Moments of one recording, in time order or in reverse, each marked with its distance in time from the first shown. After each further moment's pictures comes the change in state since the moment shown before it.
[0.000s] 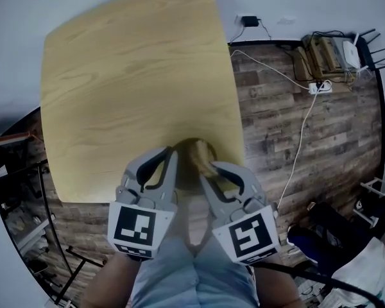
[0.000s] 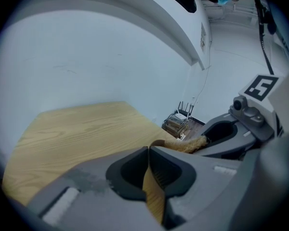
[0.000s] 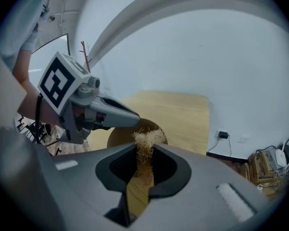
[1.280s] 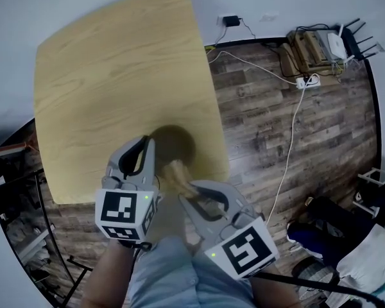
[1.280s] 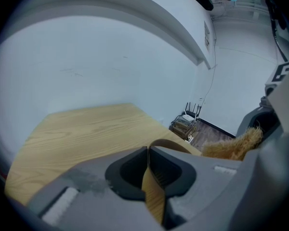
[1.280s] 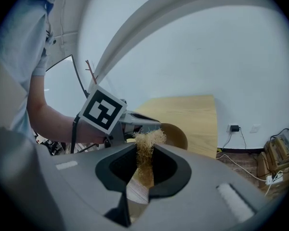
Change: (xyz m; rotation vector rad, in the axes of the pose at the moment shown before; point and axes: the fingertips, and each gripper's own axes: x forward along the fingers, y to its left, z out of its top) left arm 0.007 0.012 -0.001 0.019 -0.034 0.078; right arm -0.045 0.043 0.009 0.112 -0.101 0.145
